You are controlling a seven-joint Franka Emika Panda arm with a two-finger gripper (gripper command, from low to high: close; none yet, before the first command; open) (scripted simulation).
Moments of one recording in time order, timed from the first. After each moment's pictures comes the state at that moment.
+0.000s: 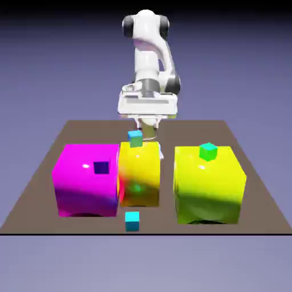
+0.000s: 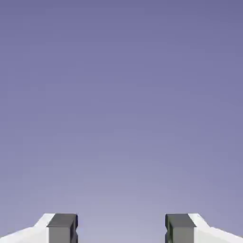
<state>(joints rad) 0.02 -0.53 -0.01 -2.78 0.00 3.01 0.73</state>
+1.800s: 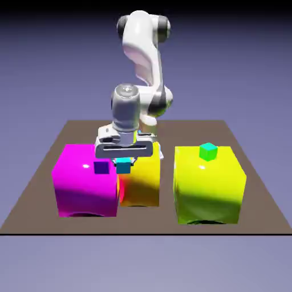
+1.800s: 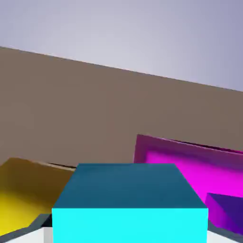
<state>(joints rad) -0.08 -0.16 -0.06 -2.38 -0.11 2.08 0.61</state>
